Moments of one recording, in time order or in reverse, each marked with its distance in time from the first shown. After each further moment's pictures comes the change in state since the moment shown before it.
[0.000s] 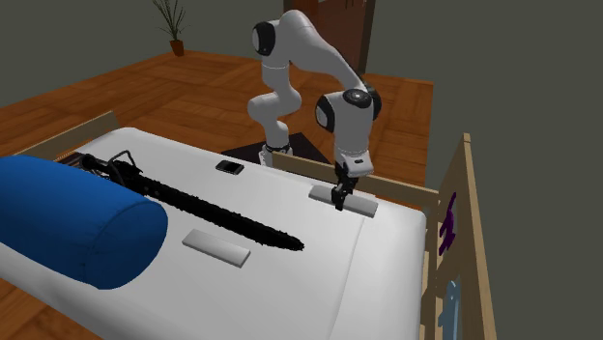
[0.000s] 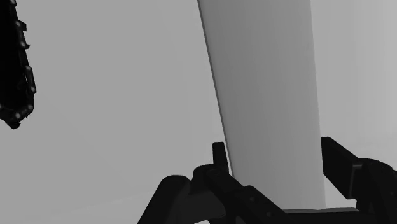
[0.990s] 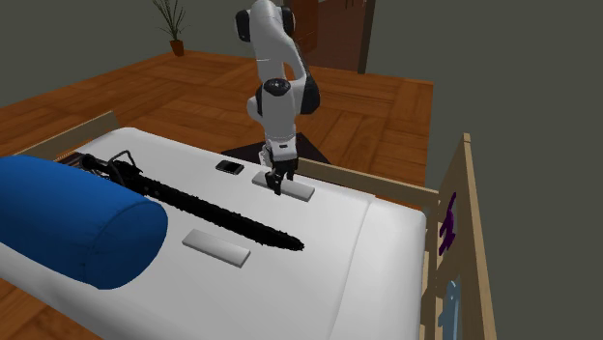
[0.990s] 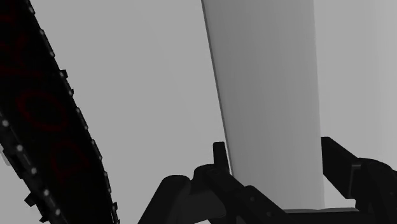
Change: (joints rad) arm -0.147 -0.352 -0.149 -0.403 -0.086 0.055 -0.248
